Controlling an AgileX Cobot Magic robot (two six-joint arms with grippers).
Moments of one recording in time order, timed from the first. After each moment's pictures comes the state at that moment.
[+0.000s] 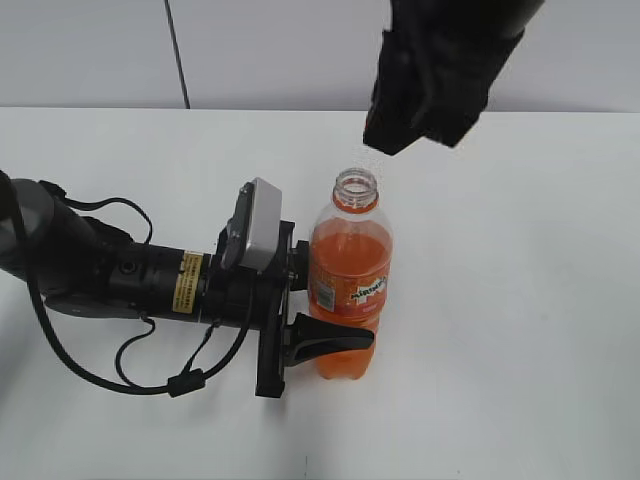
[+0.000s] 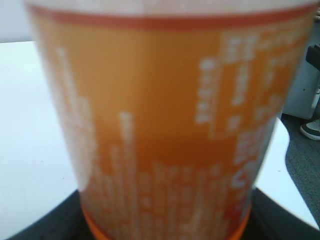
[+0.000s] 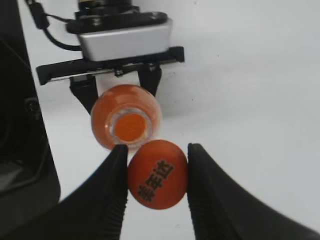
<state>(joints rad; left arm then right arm) -0.45 2.17 -0.89 1.28 -1.14 -0.31 0.76 1.59 -1.58 0.06 1.22 -0.75</state>
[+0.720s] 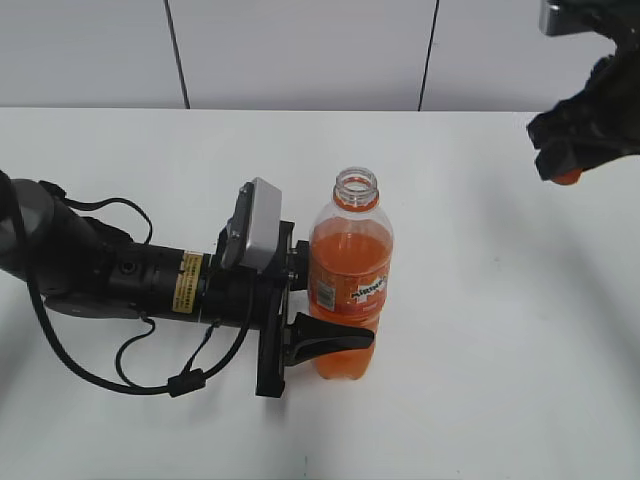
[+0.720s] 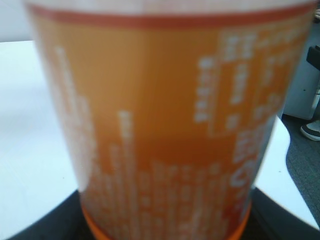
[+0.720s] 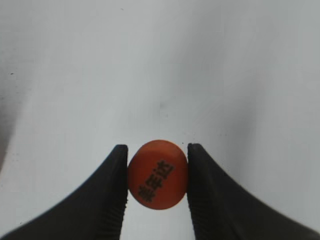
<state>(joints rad) -0.45 2.17 -0.89 1.28 -1.14 -0.31 0.21 1.59 -1.16 0.08 0.79 -0.17</state>
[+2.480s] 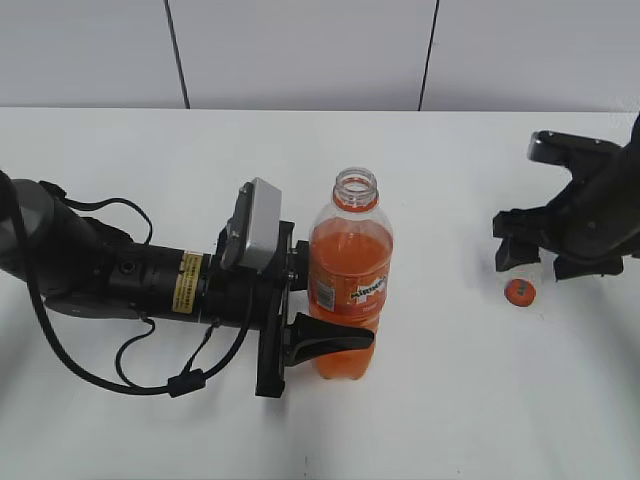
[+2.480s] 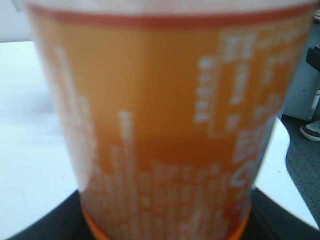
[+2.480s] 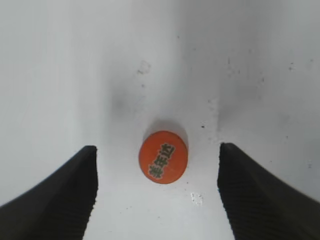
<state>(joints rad) -0.45 2.17 -0.89 1.28 -1.15 -0.31 0.15 1.85 -0.91 0.23 0.40 0.01</state>
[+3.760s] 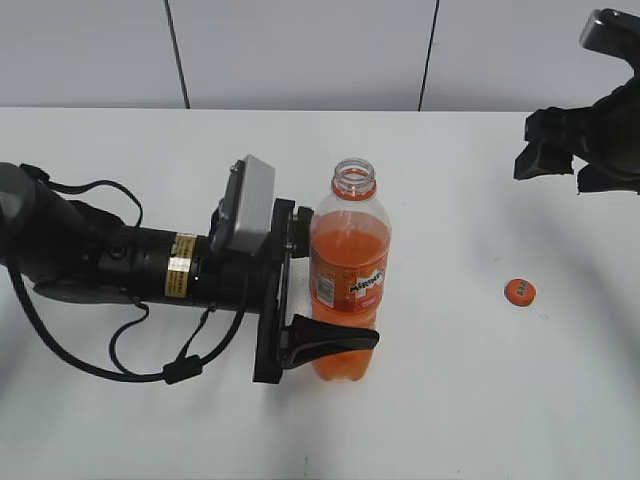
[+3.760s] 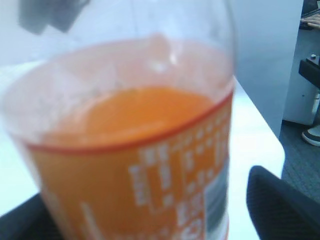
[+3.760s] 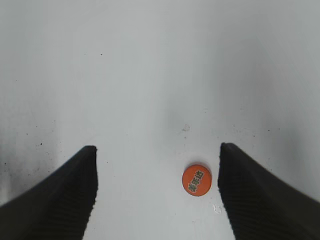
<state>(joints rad) -0.45 2.11 -0.88 1.28 -1.19 -0.31 0.15 1.57 -0.97 0.27 0.47 0.01</state>
